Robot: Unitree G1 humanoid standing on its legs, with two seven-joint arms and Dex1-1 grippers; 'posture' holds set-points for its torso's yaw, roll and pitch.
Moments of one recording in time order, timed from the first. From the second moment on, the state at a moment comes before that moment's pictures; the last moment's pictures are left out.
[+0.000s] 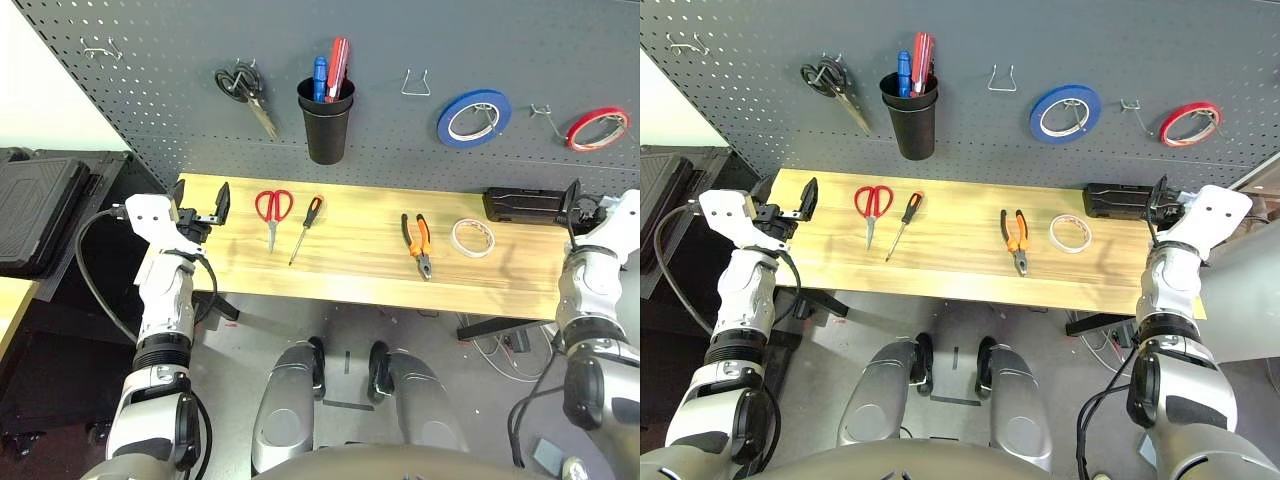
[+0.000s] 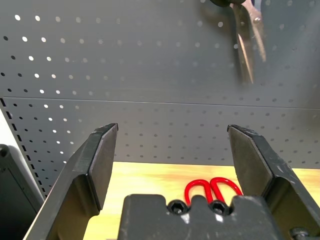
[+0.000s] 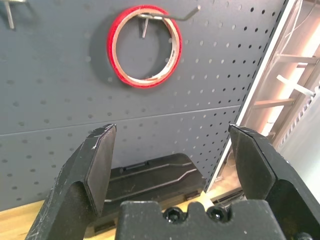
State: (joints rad) left arm -0.37 0.34 0.29 0.60 -0.27 -0.40 -0.40; right arm -0.50 -0.43 -0.41 1.06 0.21 -0.65 -0.04
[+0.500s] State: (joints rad) left arm -0.31 0.34 0.21 0.44 -0.25 -0.28 -0.45; right arm -0.49 -0.52 -0.31 1.02 0.13 -0.52 0.10
